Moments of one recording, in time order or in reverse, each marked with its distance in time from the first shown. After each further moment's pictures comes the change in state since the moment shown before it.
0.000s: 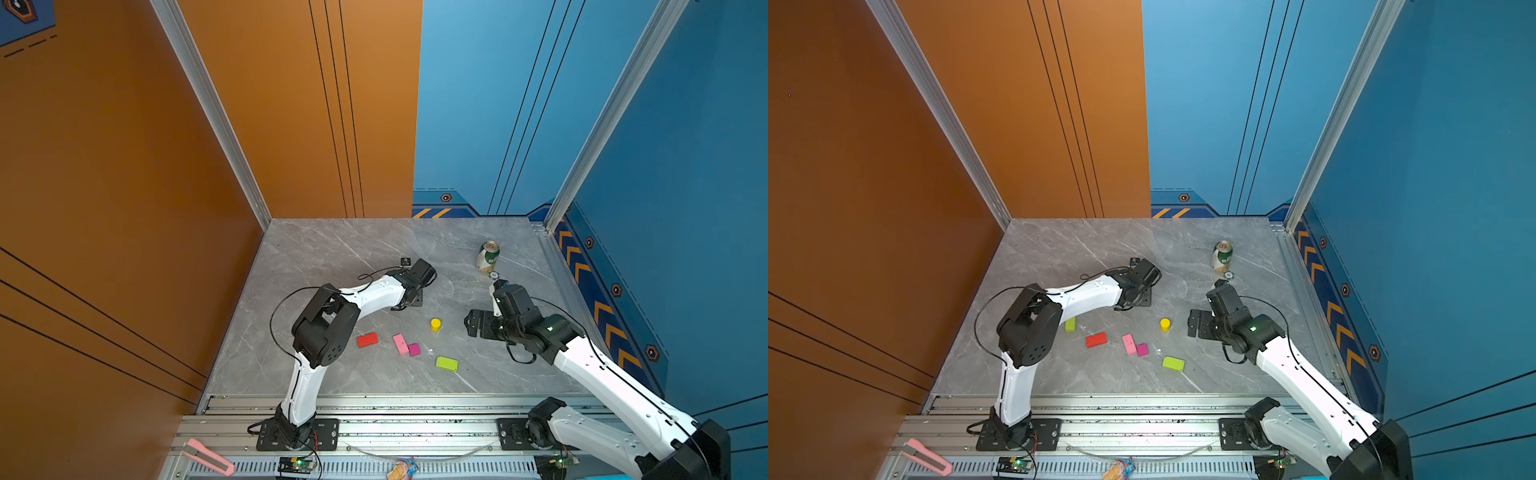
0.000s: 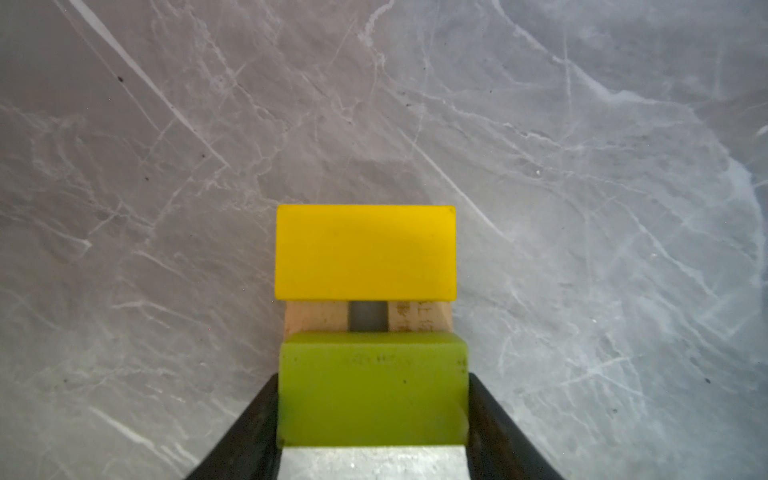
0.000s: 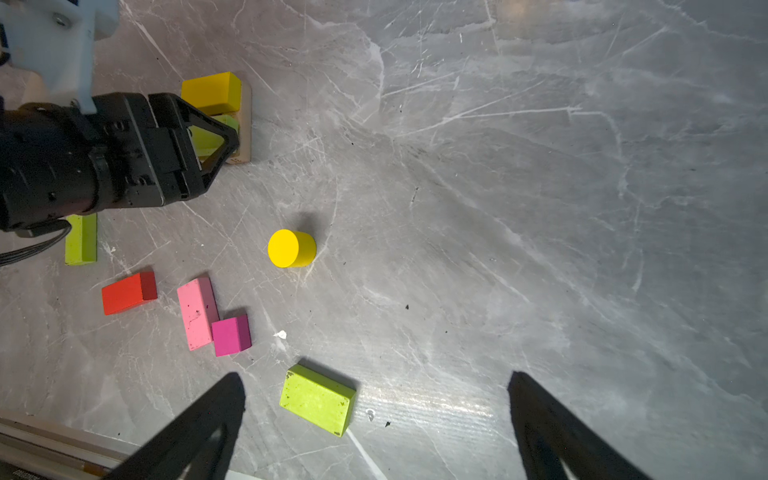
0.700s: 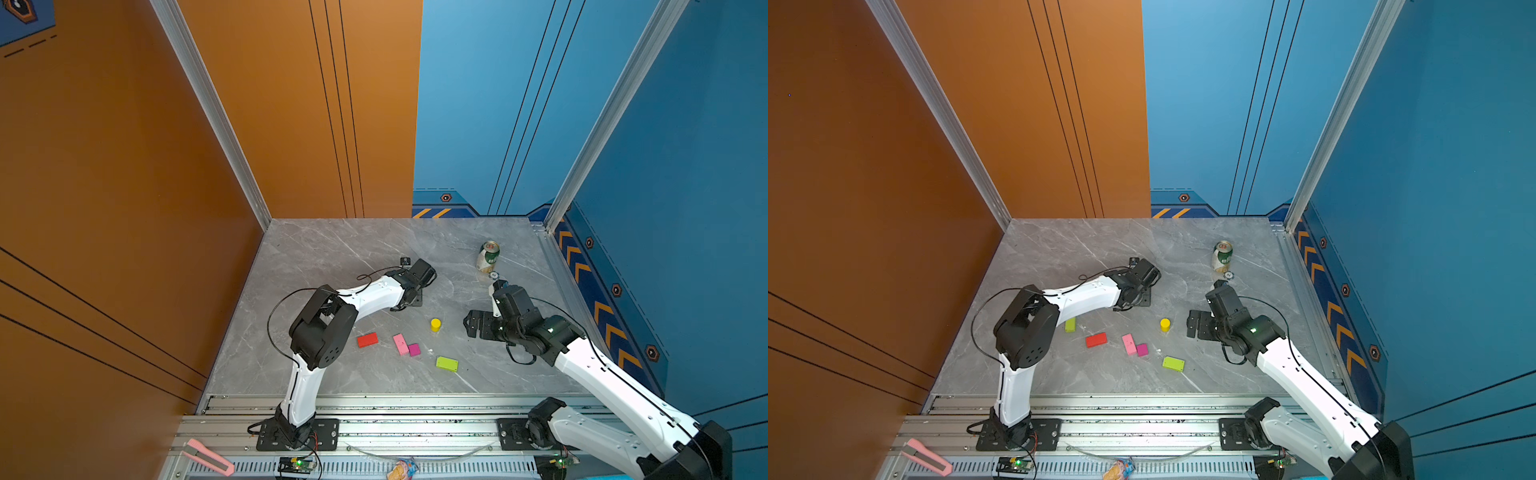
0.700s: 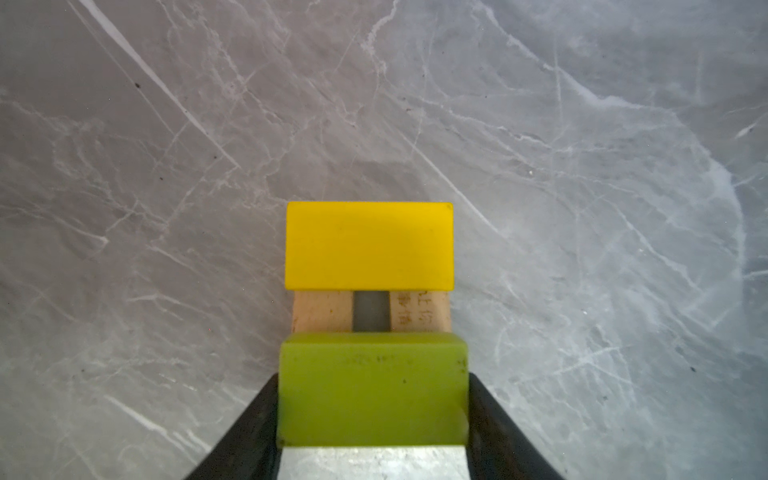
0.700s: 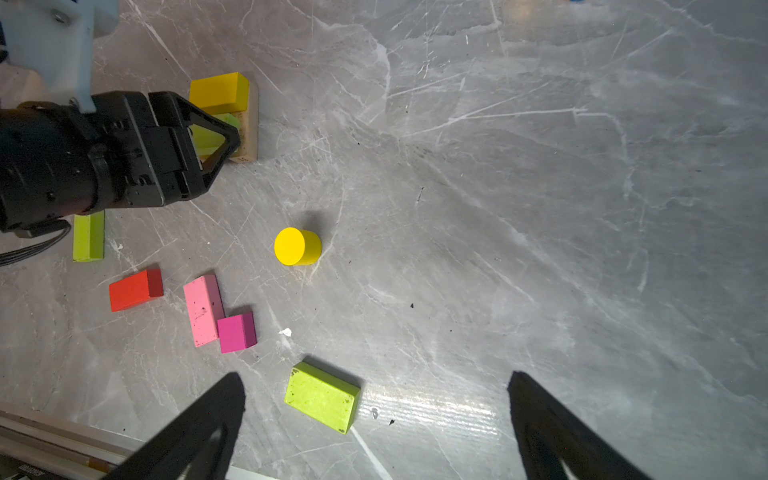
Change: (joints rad) left arm -0.005 -0.020 -0.015 0.003 -0.008 0.000; right arm 0.018 -0.011 0.000 -0.001 0.006 0.008
